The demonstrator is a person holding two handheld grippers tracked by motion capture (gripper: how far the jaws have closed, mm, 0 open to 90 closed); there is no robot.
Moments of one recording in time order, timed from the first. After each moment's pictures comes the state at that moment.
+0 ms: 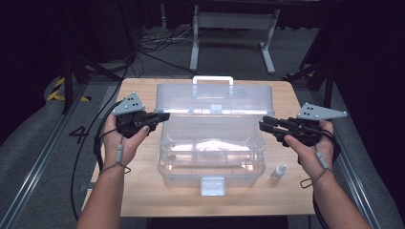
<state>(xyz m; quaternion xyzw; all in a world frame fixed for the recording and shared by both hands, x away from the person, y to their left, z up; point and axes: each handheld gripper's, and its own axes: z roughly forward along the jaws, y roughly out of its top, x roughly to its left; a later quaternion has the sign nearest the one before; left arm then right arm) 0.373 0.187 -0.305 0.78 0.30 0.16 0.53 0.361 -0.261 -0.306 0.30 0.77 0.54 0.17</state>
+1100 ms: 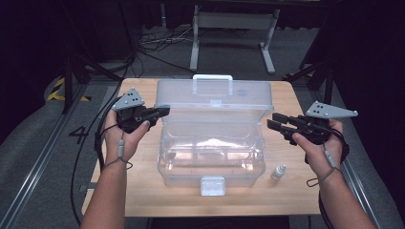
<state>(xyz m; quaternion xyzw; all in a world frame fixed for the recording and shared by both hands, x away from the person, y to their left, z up) 0.381 0.186 -0.301 0.77 0.31 0.18 0.53 0.361 -0.280 -0.302 0.32 0.76 0.53 0.19</state>
